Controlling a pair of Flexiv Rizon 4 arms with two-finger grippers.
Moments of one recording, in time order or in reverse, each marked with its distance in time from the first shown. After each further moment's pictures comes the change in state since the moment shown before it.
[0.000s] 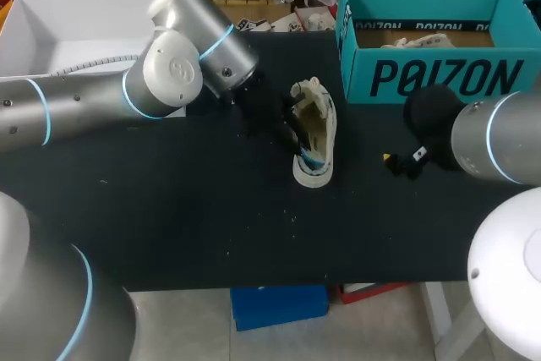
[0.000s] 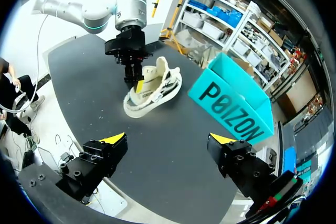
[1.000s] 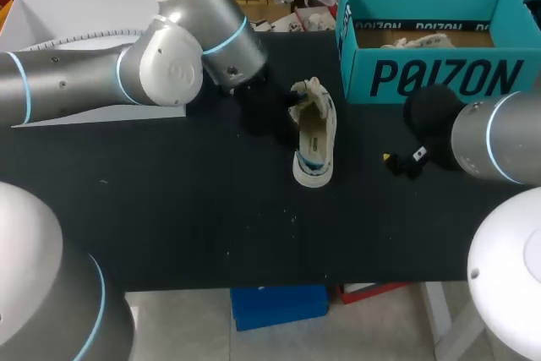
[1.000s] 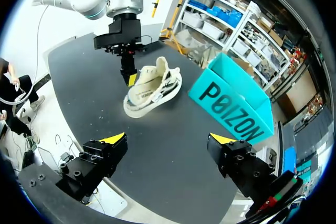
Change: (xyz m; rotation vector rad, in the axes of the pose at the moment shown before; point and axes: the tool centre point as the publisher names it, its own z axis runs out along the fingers) left arm 0.003 -0.011 -0.021 -0.187 0.193 0.128; right arm 0.000 0.000 0.000 0.000 0.000 0.000
